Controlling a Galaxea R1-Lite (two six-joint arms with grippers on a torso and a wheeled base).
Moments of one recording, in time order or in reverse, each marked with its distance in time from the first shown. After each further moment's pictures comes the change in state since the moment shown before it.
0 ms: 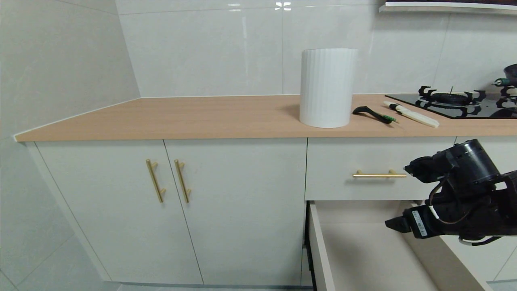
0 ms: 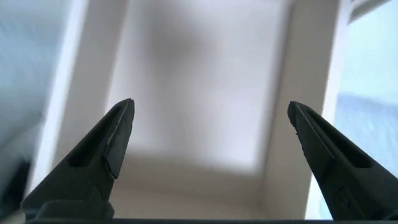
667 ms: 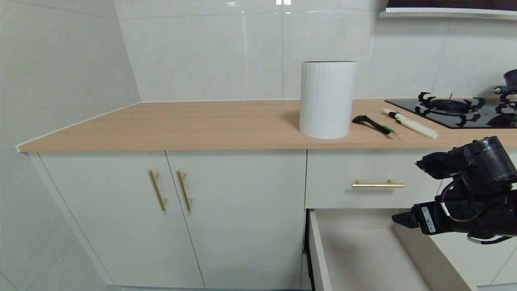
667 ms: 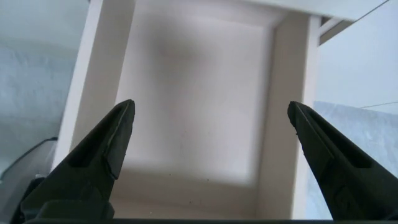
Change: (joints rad) left arm 0.001 0.000 0.000 0.000 0.000 0.000; right arm -0.019 -0.046 0.028 -0.030 -0.001 -0.006
